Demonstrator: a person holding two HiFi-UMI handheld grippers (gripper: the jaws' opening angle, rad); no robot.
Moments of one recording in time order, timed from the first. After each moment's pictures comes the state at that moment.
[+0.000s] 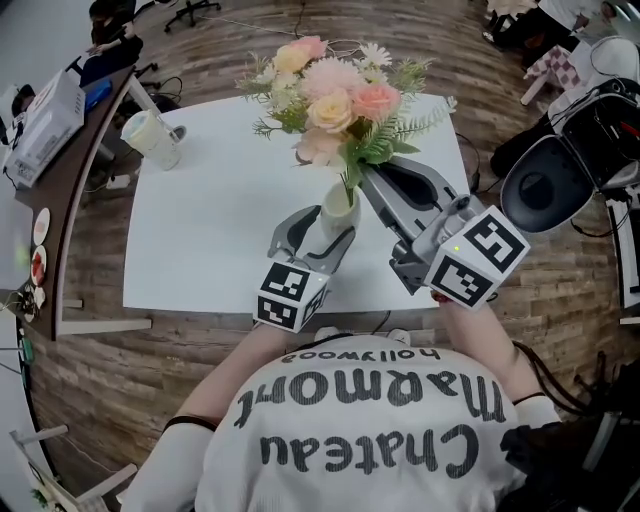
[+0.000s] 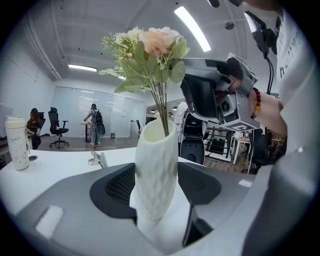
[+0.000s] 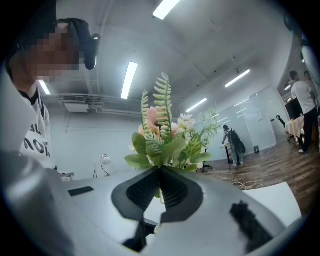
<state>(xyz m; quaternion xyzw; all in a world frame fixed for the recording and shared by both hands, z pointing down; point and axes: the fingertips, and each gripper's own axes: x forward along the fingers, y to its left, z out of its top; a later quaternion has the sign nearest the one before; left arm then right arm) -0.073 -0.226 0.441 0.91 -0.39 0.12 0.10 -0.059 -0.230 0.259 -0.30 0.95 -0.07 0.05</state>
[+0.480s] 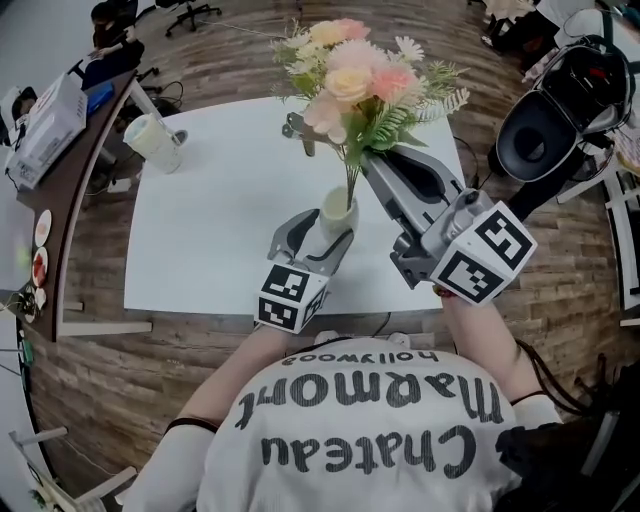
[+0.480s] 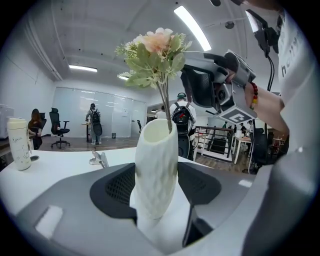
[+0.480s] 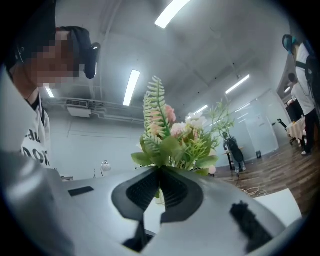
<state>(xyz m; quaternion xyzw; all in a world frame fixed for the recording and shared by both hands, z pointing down) -0.074 -0.221 0.441 0.91 -0.39 0.12 0.10 -0.052 -0.225 0.230 -0.30 0.95 -0.05 0.09</state>
